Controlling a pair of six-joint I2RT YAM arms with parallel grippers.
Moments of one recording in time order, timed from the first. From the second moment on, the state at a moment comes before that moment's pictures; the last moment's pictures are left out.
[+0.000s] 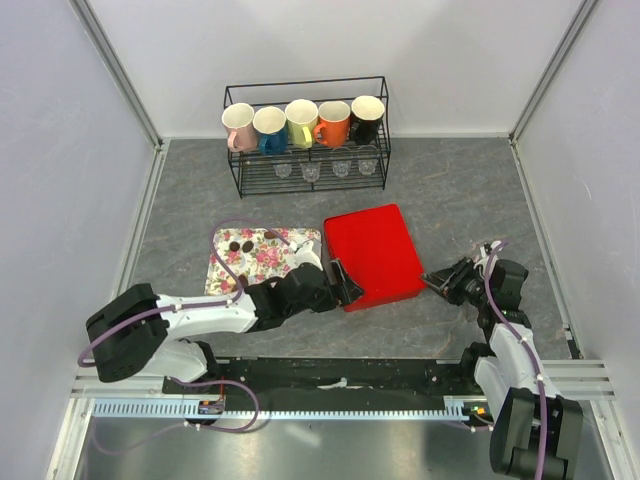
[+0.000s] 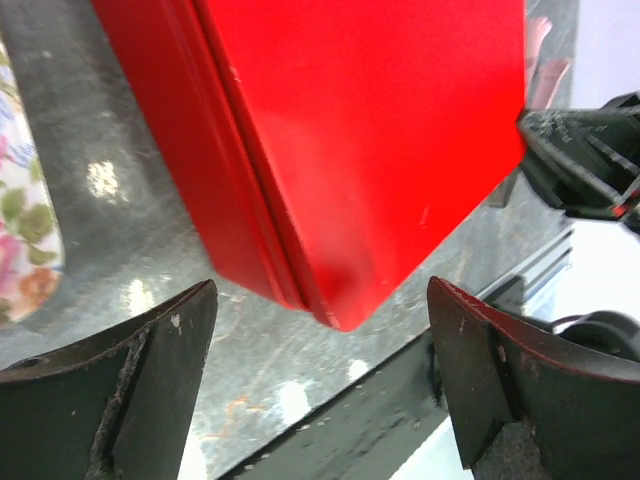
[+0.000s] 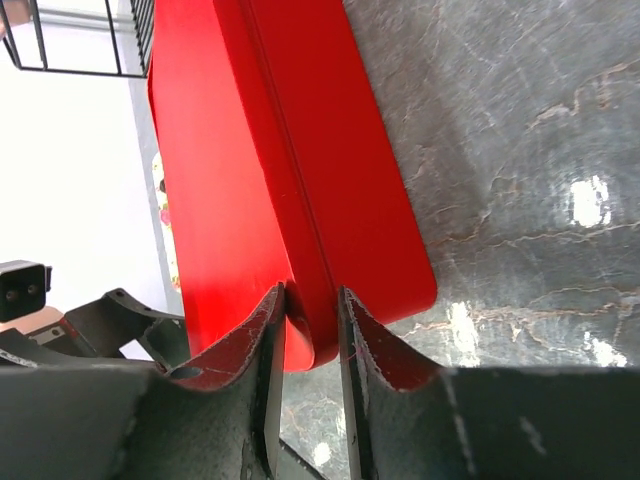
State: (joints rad) left arm -1.05 1.35 0.58 0.16 -0.17 -1.11; right arm -0.23 0.81 0.17 0.01 -0.73 0.77
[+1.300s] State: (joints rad) left arm -0.94 1.42 0.61 0.30 -0.21 -1.23; right arm -0.24 0.72 0.14 -0.08 -0.82 0.73
